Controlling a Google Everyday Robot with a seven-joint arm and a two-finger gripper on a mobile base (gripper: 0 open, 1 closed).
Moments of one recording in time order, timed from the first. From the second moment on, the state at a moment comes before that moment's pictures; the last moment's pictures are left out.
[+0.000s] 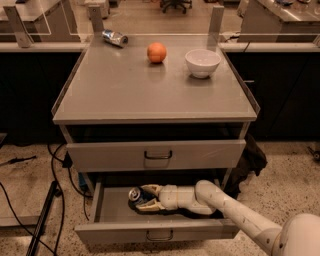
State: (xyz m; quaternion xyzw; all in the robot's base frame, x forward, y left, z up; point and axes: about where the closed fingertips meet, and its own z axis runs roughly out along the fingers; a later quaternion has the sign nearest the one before) arm 0.576 0.052 0.414 -0.54 0.55 0.38 0.51
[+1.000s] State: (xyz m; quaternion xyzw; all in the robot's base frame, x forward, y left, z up) arm 0.576 0.052 0.414 -0.54 0.55 0.38 0.51
